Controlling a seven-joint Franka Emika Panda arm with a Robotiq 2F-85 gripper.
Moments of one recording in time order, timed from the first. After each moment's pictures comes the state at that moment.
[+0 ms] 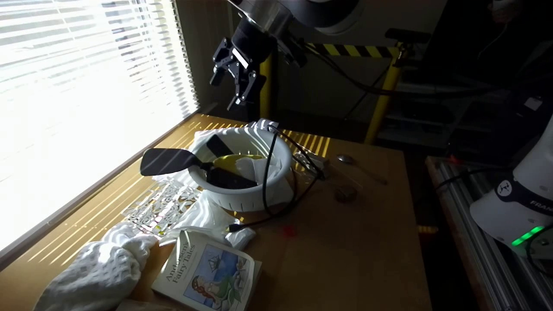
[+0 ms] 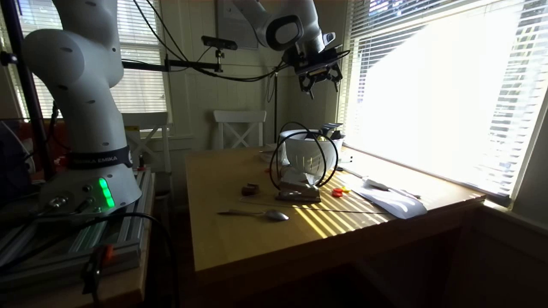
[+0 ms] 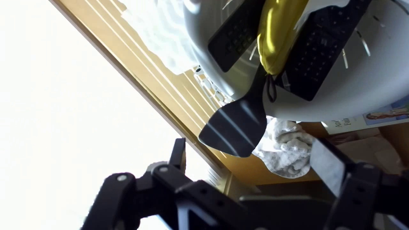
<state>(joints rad) -0.16 0.19 0.22 -2.04 0.29 2.80 -1.12</state>
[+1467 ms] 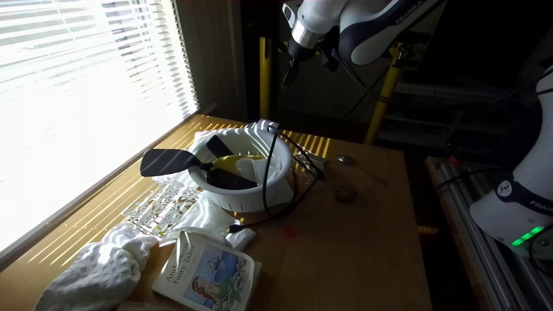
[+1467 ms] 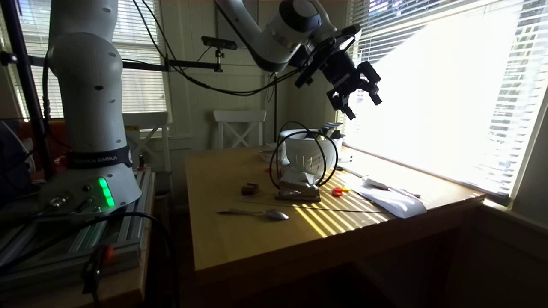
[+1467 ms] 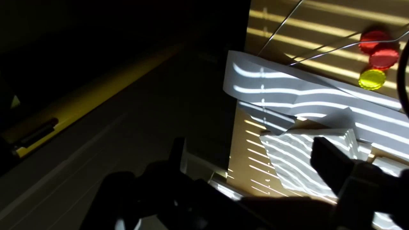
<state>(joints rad) 0.40 0.20 -0.75 -2.18 -0.67 2.80 0.23</state>
